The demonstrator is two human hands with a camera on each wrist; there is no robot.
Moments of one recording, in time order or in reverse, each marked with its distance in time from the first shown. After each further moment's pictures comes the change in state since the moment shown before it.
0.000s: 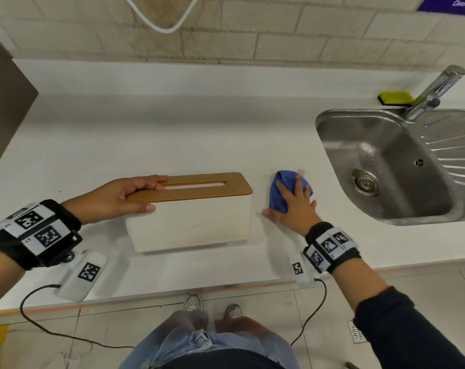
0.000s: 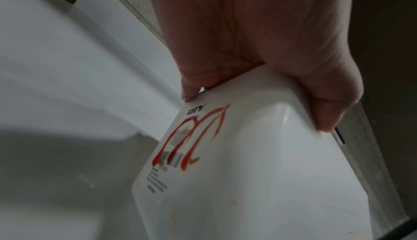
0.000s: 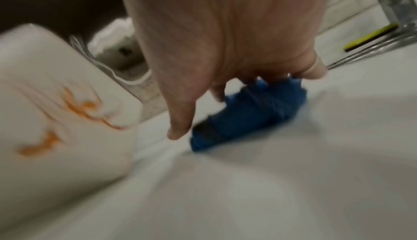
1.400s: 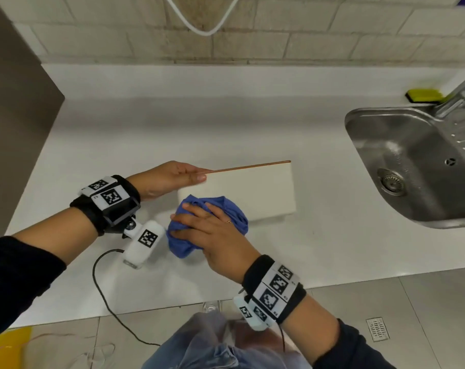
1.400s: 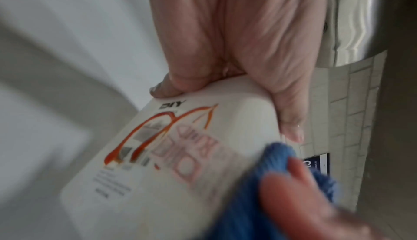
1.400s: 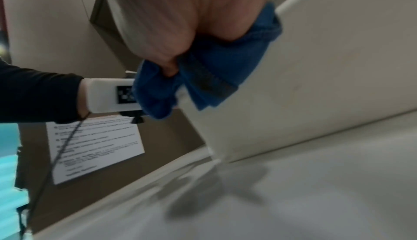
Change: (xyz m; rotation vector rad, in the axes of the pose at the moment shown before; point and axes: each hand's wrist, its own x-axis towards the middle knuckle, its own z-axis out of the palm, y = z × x) left_hand 0.045 -0.005 -0.037 -0.249 -0.085 -0.096; right_hand -0.066 -0.221 0.063 0.219 0.133 -0.998
